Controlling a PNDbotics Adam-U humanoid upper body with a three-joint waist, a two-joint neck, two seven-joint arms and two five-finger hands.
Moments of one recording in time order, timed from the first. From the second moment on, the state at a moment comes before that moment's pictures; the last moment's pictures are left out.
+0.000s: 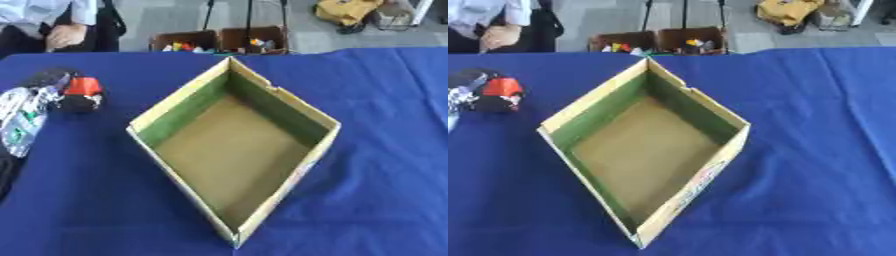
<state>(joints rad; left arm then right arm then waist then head) -1.05 0.66 -0.06 -0.84 -0.89 0.22 -0.30 -0.41 -0.56 -0.17 -1.98 0.32 -0.36 -0.71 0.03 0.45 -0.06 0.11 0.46</state>
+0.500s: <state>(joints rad) -1.05 0.66 -0.06 -0.83 -0.83 0.25 -0.32 -0.41 -0.56 -0.17 -1.98 0.32 -0.36 -0.71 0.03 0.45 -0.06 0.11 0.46</state>
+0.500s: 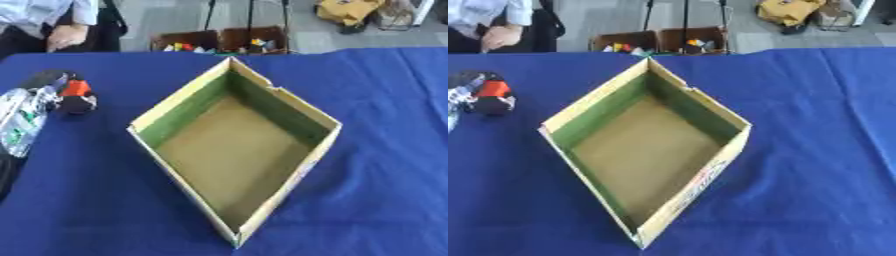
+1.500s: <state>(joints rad) -1.05 0.66 -0.07 -0.87 -0.87 0.28 -0.28 -0.40 -0.56 -0.17 -1.98 0.32 -0.36 -0.72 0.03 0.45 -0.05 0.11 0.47</state>
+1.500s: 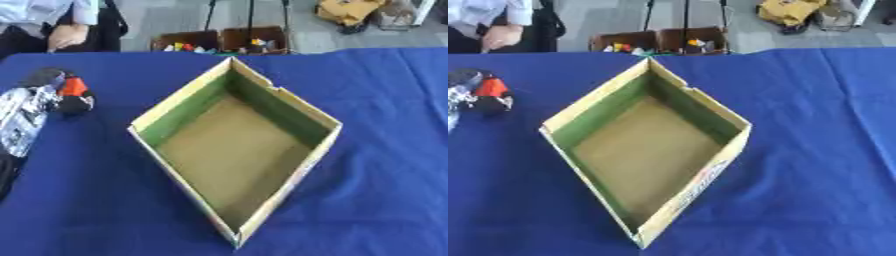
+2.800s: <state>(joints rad) -1.06 0.70 -0.24 -1.51 -0.81 0.23 -0.48 -0.39 -0.55 -0.17 -1.98 0.31 -0.37 -0.72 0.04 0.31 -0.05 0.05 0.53</state>
